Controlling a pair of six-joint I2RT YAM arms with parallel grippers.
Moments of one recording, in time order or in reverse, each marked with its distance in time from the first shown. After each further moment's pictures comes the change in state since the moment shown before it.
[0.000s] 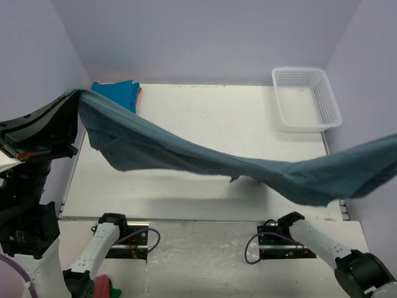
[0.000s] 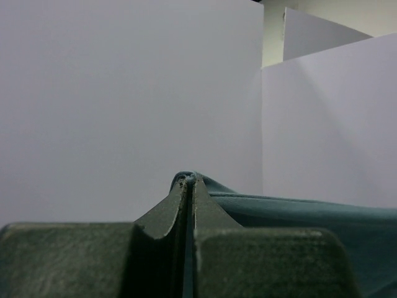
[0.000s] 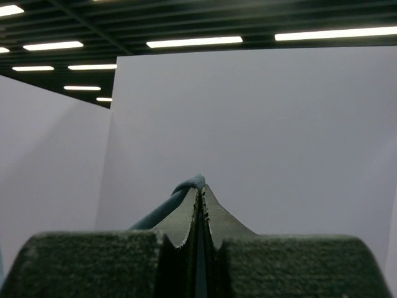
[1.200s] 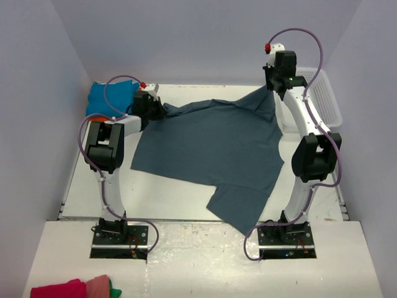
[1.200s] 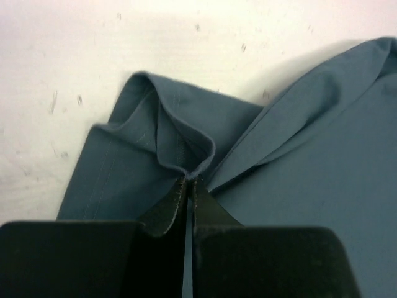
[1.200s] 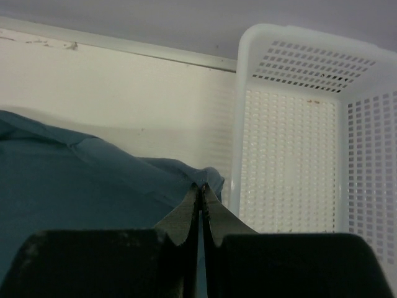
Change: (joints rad) left arm -0.054 1.405 -0.271 0.306 -0.116 0.084; right arm -0.307 1.072 -0.447 0.161 0.218 -0.066
